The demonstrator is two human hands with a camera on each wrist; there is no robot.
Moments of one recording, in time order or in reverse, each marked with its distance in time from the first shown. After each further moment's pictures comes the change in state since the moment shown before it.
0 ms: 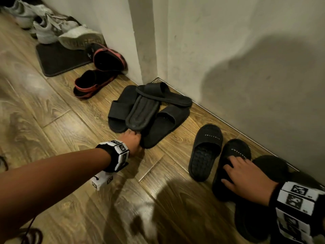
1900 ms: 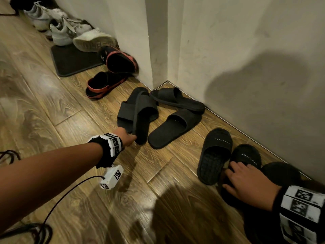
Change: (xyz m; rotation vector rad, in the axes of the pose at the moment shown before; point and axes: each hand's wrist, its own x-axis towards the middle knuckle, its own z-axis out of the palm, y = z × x) left_hand -0.016 -0.056 -0.020 -0.686 -0.065 -0.466; right_hand 0.013 -0.023 -0.001 -0.115 0.027 -0.056
